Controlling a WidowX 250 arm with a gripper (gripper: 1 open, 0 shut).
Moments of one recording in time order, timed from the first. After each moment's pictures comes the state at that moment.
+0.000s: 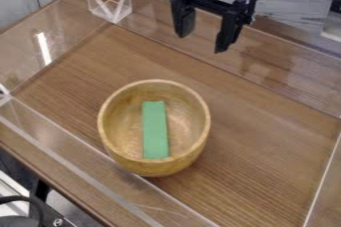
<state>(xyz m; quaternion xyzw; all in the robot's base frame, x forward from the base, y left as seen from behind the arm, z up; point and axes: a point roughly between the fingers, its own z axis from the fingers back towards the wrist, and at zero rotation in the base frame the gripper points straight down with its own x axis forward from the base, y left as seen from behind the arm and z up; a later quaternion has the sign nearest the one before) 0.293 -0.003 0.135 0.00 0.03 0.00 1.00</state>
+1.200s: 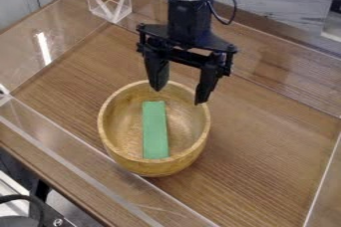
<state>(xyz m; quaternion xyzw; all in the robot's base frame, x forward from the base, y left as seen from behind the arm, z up) 0.241 -0.007 0.100 -0.01 0.05 0.09 1.00</state>
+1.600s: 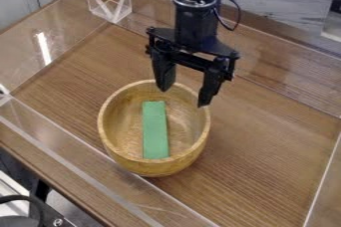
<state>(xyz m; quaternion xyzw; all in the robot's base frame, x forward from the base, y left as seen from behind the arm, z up) 0.251 -0.009 0.090 -0.01 0.05 0.03 1.00</state>
